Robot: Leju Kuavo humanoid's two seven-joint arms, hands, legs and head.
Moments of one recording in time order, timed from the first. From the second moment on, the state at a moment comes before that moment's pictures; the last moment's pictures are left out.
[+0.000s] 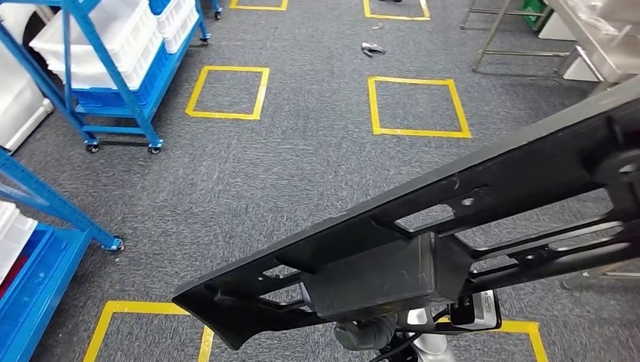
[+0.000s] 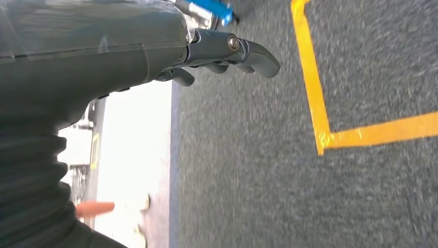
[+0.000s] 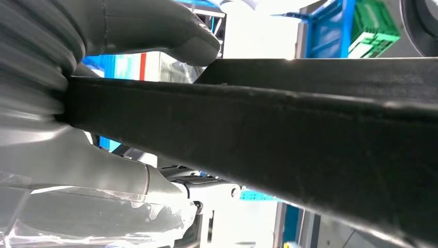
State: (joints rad) left arm -0.07 0.10 0.07 -0.19 -0.41 0.37 0.35; right arm -0.11 0.14 0.44 -1.68 -0.23 0.73 -0.66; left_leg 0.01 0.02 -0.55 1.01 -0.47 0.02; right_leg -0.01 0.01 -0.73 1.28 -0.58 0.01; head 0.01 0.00
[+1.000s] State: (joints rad) left arm -0.06 0.09 0.07 -0.19 -0.43 0.38 0.33; right arm -0.09 0.11 0.45 -1.69 -0.22 0.72 -0.69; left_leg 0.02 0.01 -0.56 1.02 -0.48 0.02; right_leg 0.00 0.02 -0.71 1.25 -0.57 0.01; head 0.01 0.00
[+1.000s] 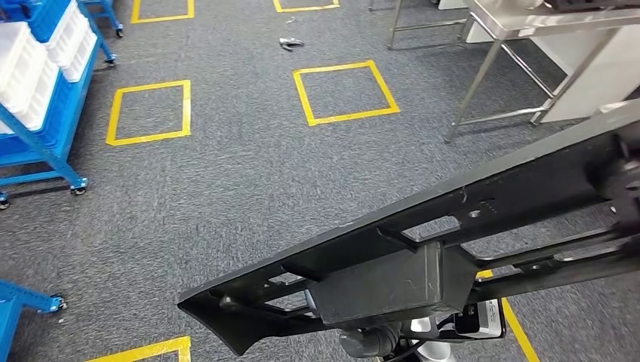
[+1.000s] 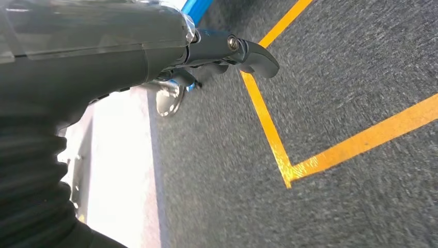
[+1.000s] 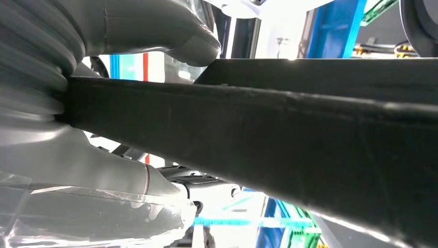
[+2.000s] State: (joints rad) left arm -0.09 0.01 1.01 -0.26 -1.30 0.35 0.39; right arm -0.11 0.12 0.47 -1.72 -0.23 0.70 -0.64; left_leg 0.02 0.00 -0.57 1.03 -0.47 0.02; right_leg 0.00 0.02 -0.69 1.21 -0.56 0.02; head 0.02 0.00
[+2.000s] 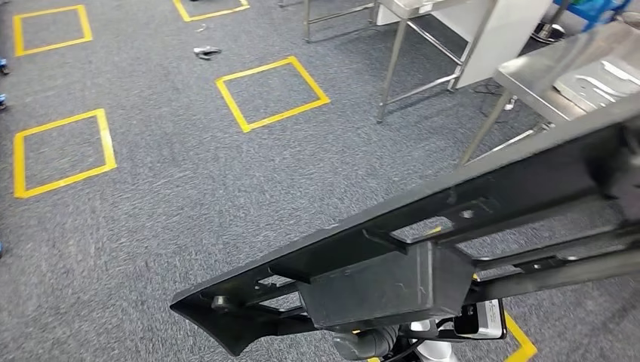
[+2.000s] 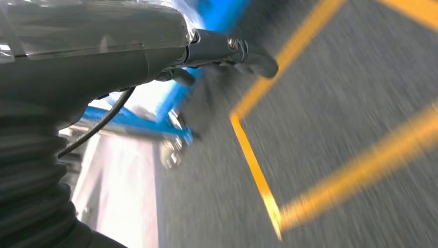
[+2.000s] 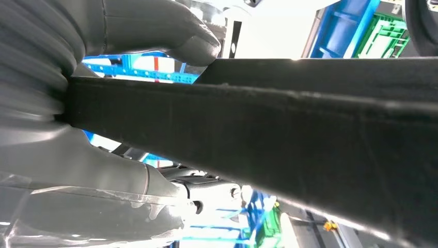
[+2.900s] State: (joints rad) left arm -0.11 -0.01 1.17 -0.23 -1.22 0.15 0.27; right arm -0.09 0.12 0.47 -1.72 -0.19 0.70 -0.67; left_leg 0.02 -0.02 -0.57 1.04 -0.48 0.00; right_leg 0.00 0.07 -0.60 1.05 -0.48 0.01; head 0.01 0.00
